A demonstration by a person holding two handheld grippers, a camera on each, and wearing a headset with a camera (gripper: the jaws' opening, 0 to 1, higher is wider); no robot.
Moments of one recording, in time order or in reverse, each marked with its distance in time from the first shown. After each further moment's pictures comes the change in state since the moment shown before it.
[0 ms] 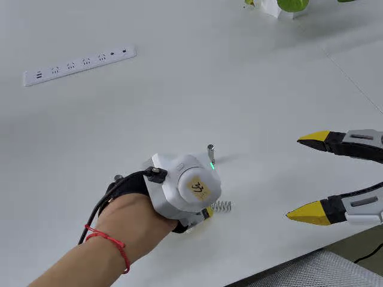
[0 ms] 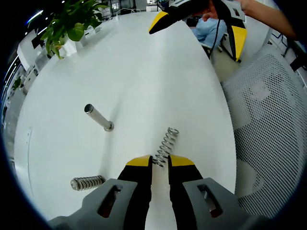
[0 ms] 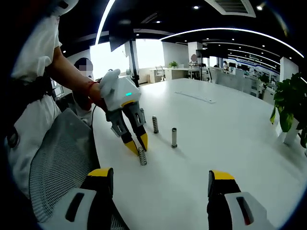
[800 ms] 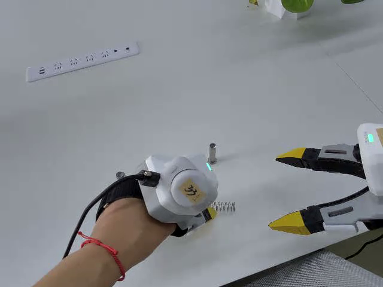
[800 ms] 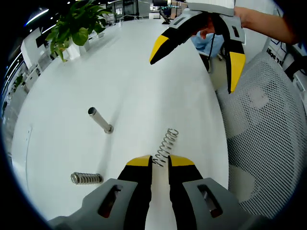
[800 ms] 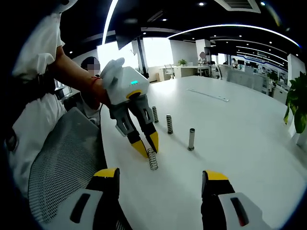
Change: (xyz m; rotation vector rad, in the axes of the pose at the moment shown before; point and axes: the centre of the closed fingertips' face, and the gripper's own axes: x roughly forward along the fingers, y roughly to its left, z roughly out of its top) left arm -0.015 -0.005 0.008 -0.030 -0.080 -0.004; right arm 0.029 0.028 0.008 -0.001 0.013 0.097
